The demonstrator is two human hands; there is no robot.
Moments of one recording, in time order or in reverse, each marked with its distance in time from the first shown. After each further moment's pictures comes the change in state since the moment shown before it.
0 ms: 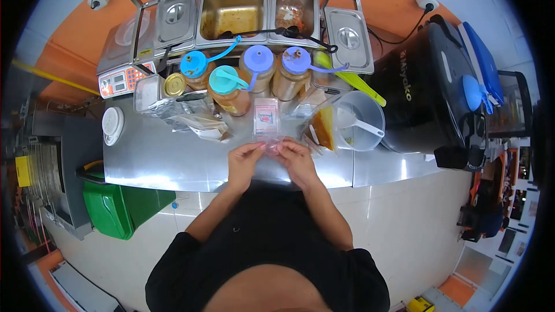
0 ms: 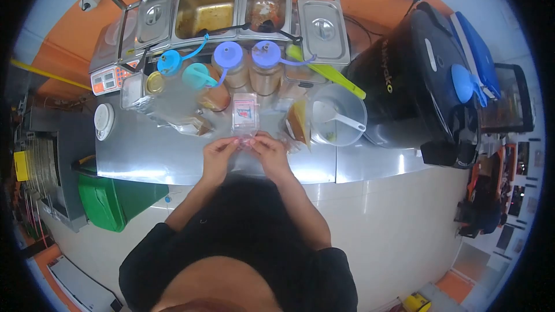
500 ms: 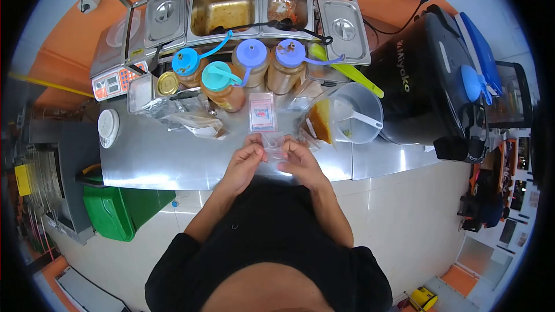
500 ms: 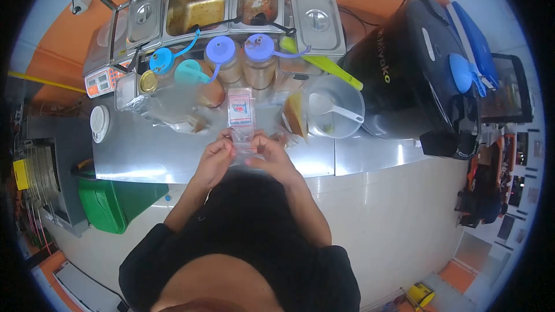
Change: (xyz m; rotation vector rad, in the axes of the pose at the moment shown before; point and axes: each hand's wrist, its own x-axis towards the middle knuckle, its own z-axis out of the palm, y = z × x) left_hand -0.010 0.017 -0.002 -0.310 -0.429 -0.015; right_hand -0.024 -0.030 -0.002 -0.350 -0.352 -0.167
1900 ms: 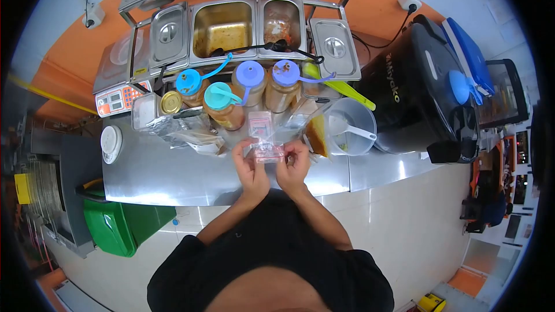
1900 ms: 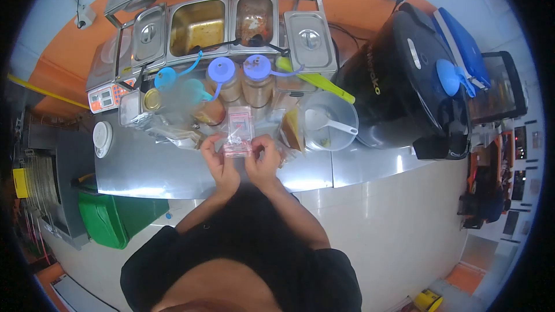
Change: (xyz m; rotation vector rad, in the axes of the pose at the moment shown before) left_hand 0.030 -0.013 0.051 0.352 0.407 0.710; right_hand 0.038 0.014 0.032 -0.641 0.608 -0.613
